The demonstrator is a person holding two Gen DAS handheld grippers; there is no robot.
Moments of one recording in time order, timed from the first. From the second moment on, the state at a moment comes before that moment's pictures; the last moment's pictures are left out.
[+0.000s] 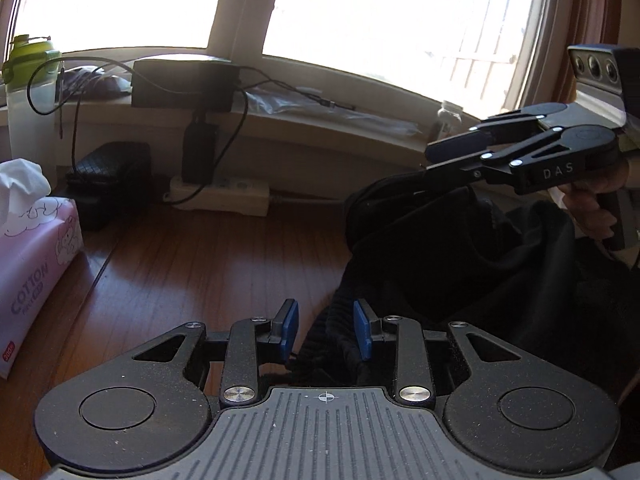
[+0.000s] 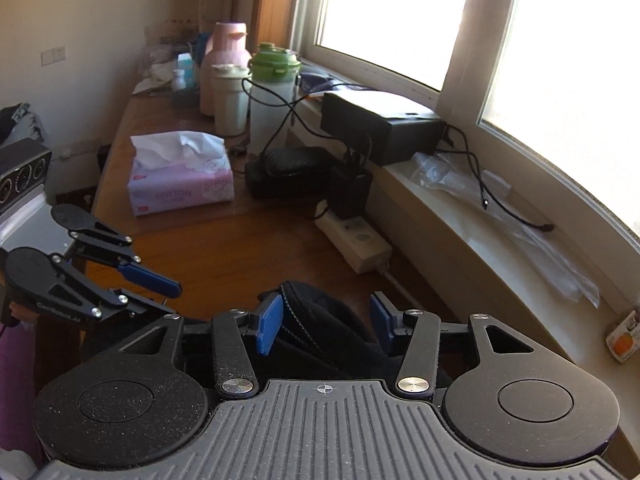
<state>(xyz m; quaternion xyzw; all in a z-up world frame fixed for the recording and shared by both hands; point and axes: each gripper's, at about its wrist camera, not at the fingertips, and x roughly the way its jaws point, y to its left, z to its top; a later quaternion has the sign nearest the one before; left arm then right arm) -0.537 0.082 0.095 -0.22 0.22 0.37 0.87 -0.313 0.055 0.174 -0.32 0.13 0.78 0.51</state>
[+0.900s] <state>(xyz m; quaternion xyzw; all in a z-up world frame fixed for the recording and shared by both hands) -0.509 0.058 0.095 -0.21 0.23 0.30 0.90 -0.170 -0.021 0.200 -0.40 0.08 0.66 0.63</state>
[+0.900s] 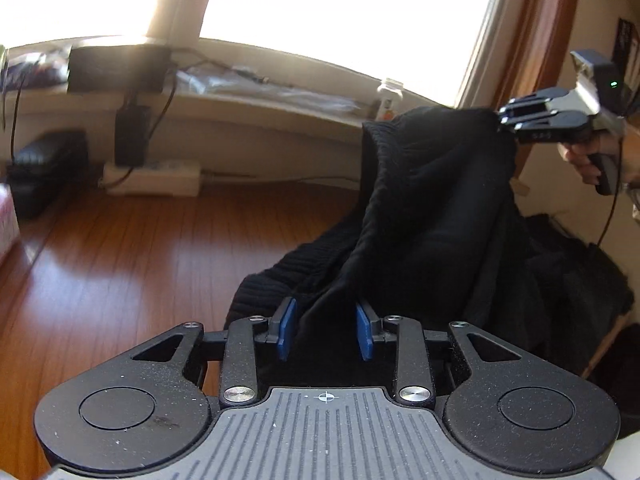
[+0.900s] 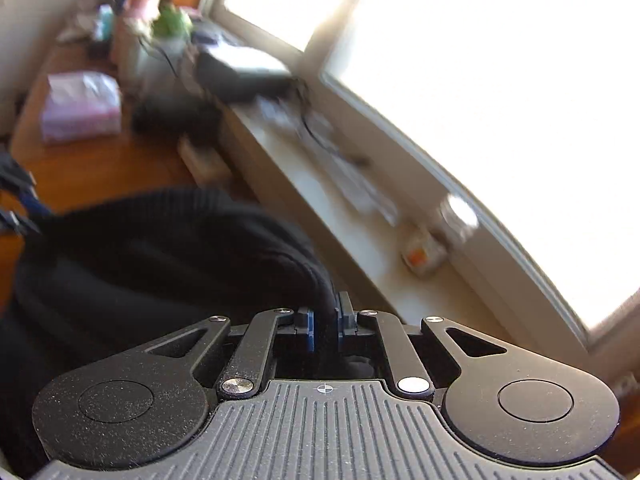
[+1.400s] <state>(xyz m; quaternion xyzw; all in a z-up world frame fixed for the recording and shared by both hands) -0.503 0.109 0.103 -0.20 0.21 0.33 0.90 -0.115 -0.050 0.119 -0.42 0.15 0.63 0.64</state>
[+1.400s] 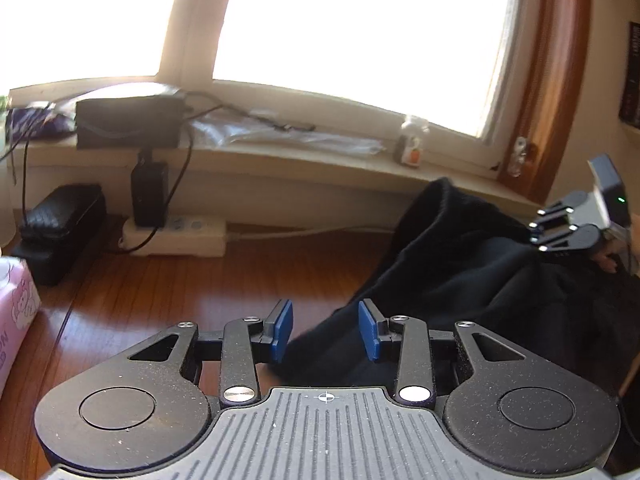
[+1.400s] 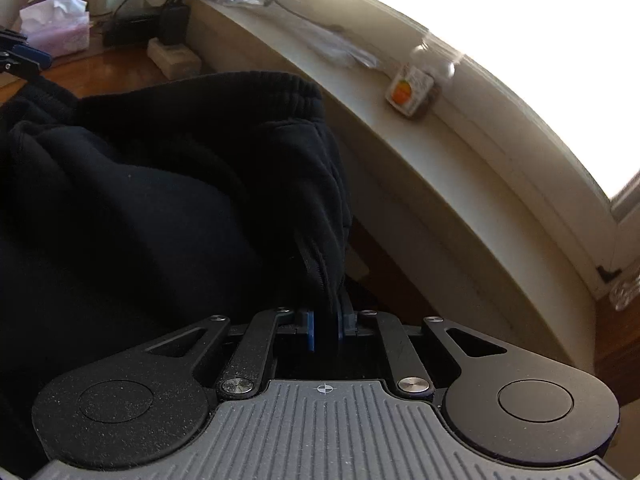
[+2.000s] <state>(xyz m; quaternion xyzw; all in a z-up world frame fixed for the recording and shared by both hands) -0.519 0.112 0.066 -0.26 0.21 0.29 0.90 -0.117 -0.043 0.199 -0.30 0.13 0.68 0.66</state>
